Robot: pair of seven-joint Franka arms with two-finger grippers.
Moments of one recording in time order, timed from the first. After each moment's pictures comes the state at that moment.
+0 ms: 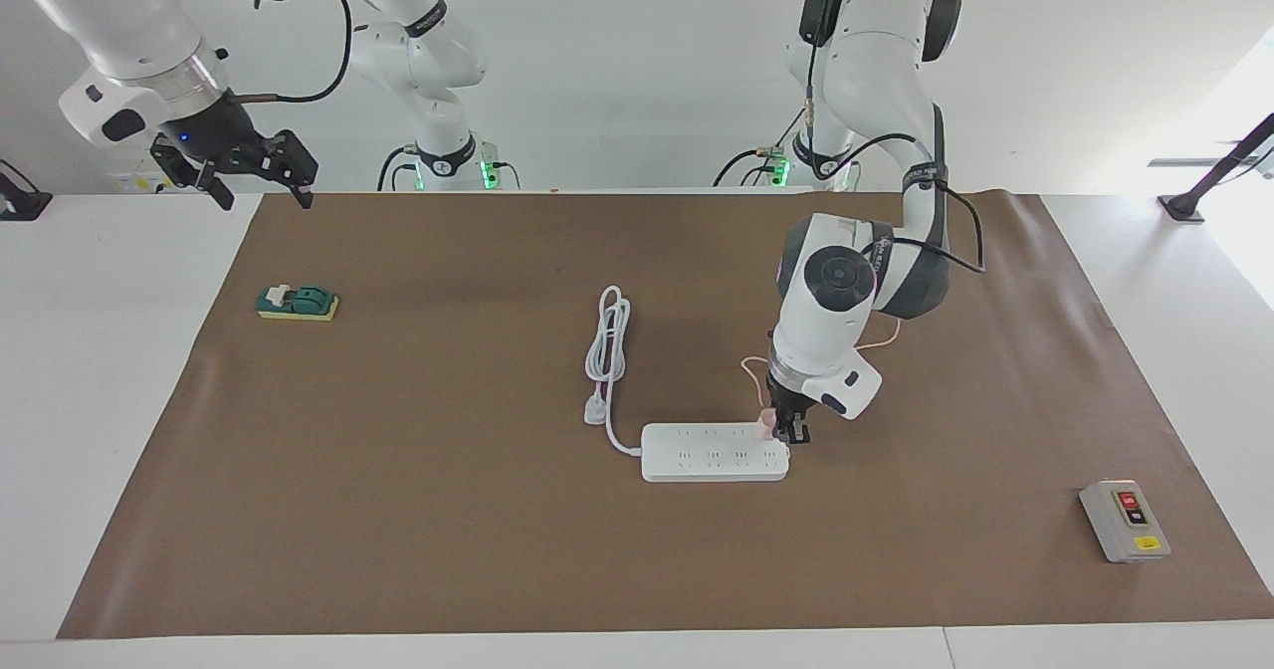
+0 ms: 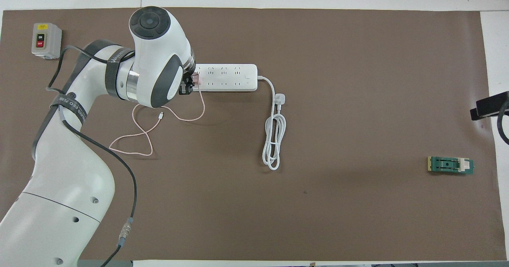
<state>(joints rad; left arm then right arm) -0.44 0.59 0.05 -1.42 0.00 2.01 -1.91 -0.11 -0.02 0.00 -1.55 -0.01 1.44 -0.10</state>
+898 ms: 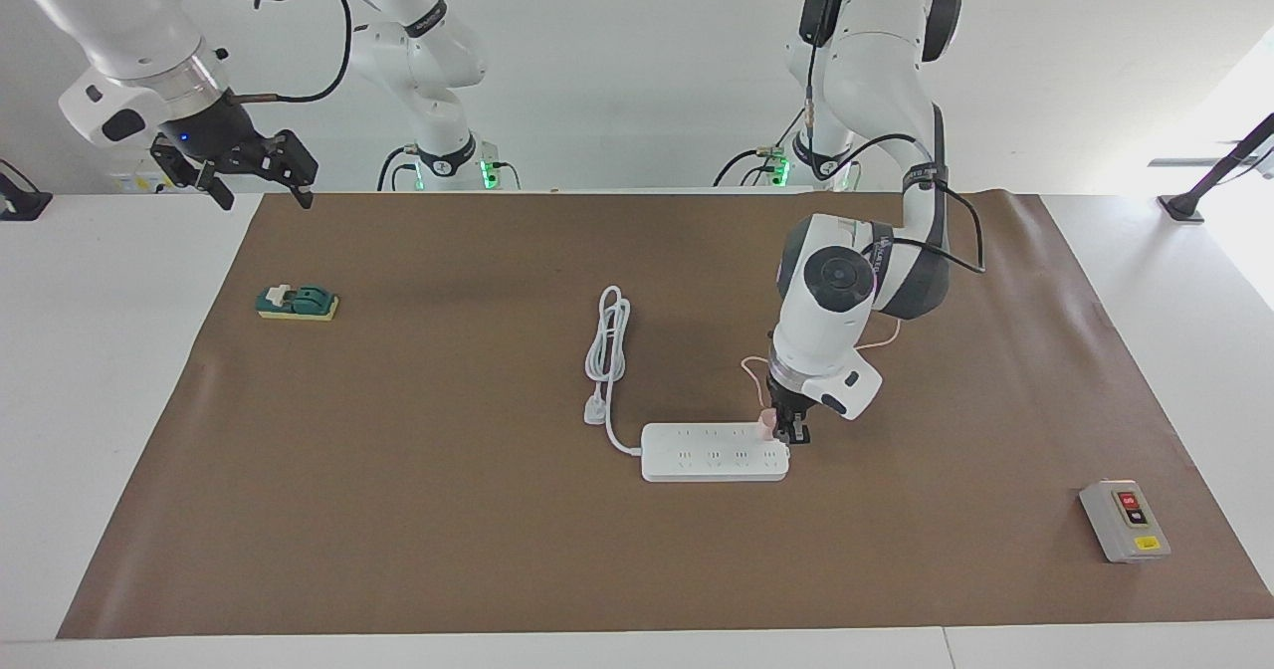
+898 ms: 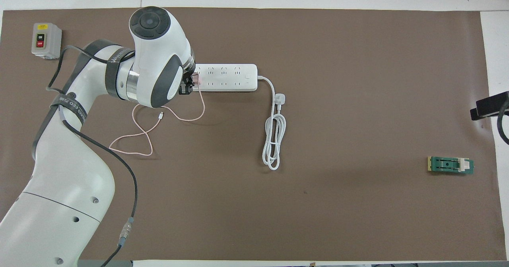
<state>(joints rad) -0.44 0.59 0.05 -1.42 0.00 2.01 -1.91 -0.11 -0.02 0.00 -1.55 -0.01 1.44 -0.10</state>
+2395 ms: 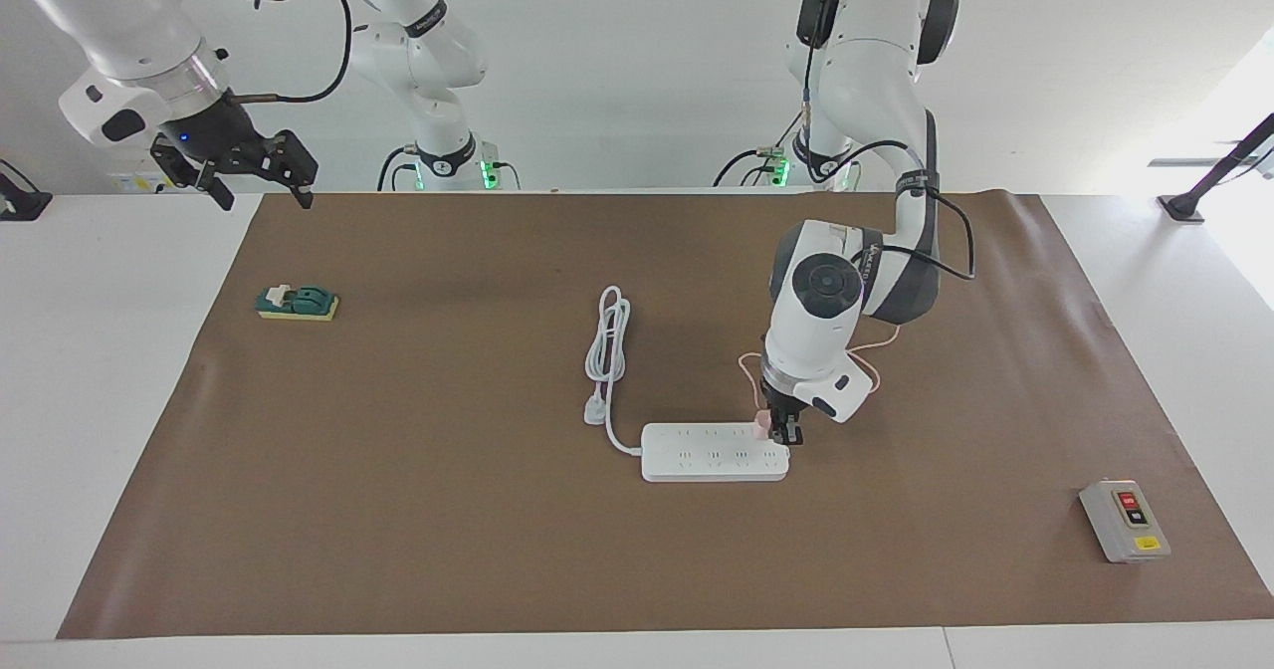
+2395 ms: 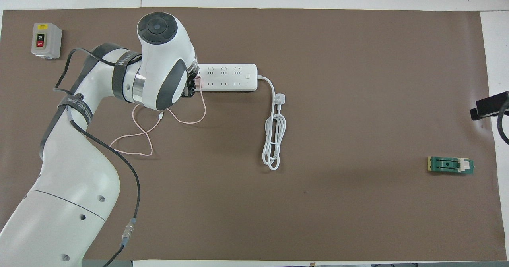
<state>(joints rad) -0.45 0.60 0.05 -1.44 0.01 2.03 -1.91 -0.11 -0.02 0.00 -1.55 -0.01 1.44 -0.10</state>
